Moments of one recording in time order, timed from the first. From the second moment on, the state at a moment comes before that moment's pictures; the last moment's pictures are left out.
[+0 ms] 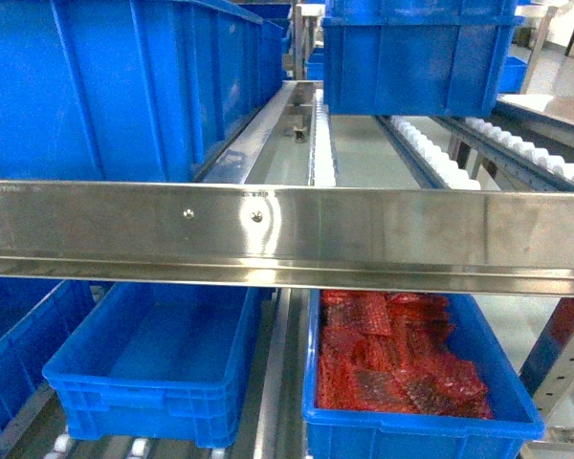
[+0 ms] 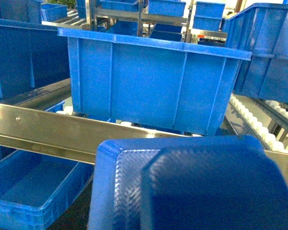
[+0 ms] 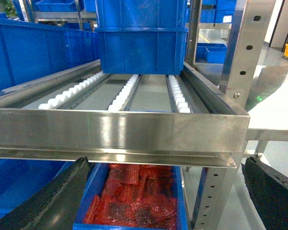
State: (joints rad) left arm -0.46 0.23 0.21 0.01 -0.58 -0.08; right arm 0.00 0.00 0.01 -0.01 0.00 0.00
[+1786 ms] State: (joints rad) left arm -0.46 0.23 0.21 0.01 -0.58 -0.08; right arm 0.00 0.00 0.01 0.00 0.00 0.00
